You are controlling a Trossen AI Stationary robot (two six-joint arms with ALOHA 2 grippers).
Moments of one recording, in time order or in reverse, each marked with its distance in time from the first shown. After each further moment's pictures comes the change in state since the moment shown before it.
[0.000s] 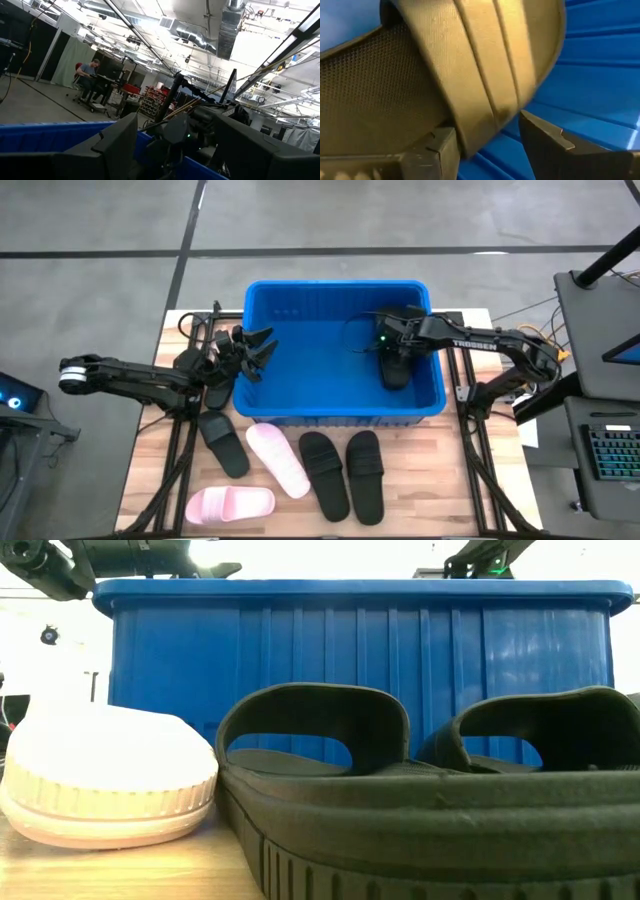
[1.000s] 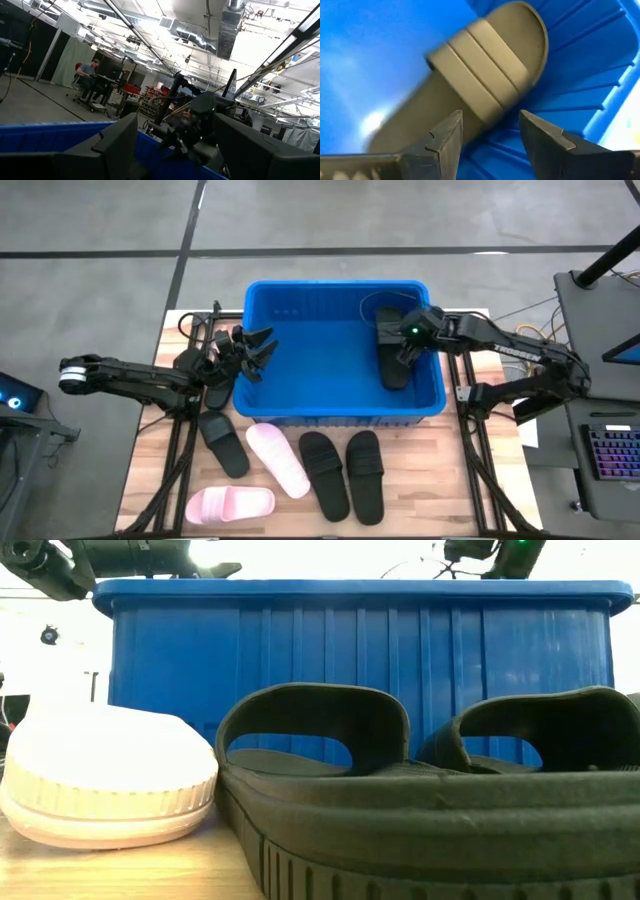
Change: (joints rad) left arm 0.000 0.000 0.000 0.000 0.000 0.000; right arm 0.000 -0.297 0.000 -0.046 -0.271 0.346
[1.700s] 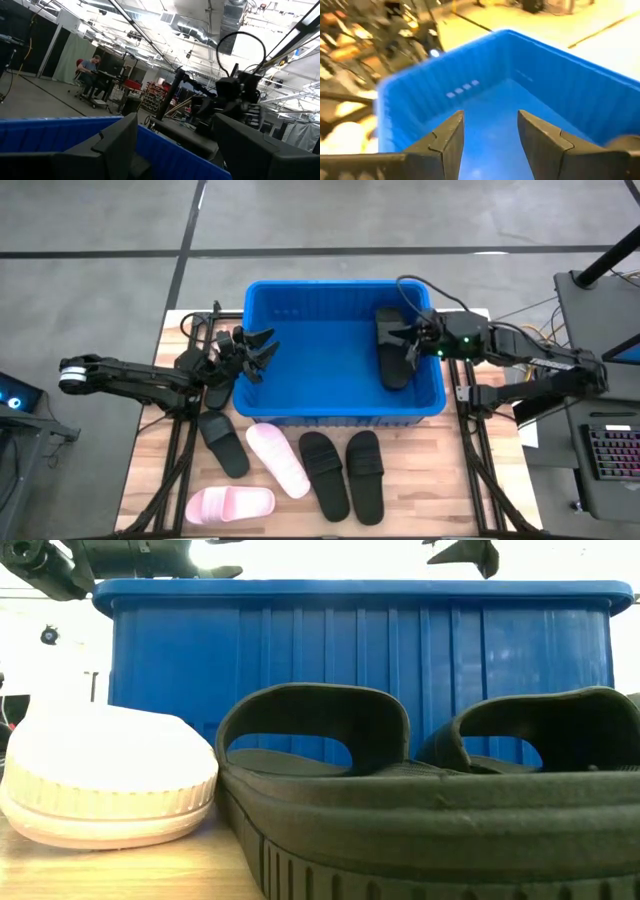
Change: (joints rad) left arm -0.001 0.000 0.000 -0.029 0.003 -0.002; right arm 0.257 -0.222 0.000 0.493 -0.172 0.184
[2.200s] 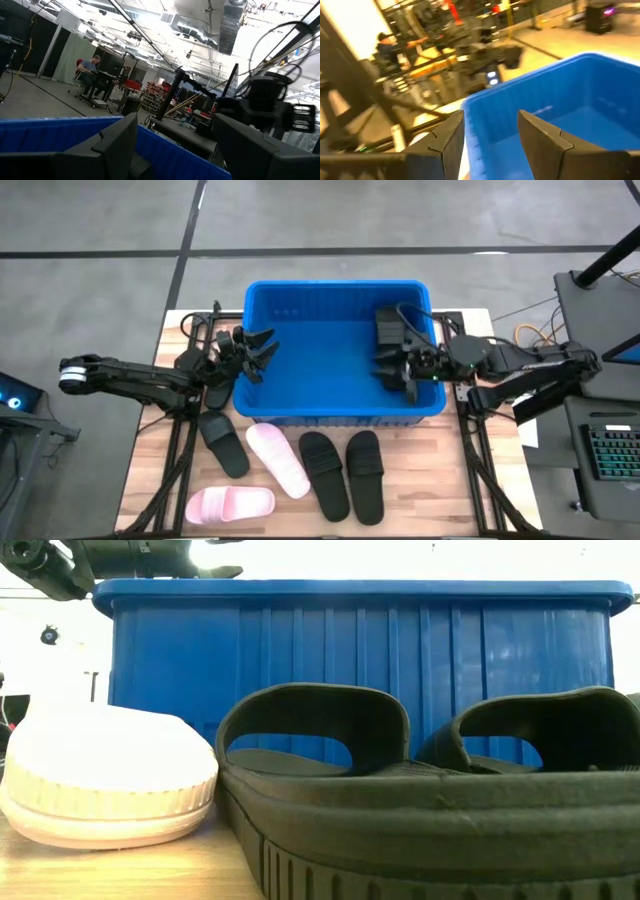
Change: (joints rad) left arm 0.001 0.000 0.000 0.001 0.000 -0.001; right arm 0.293 0.078 -0.001 0.276 0.036 0.047
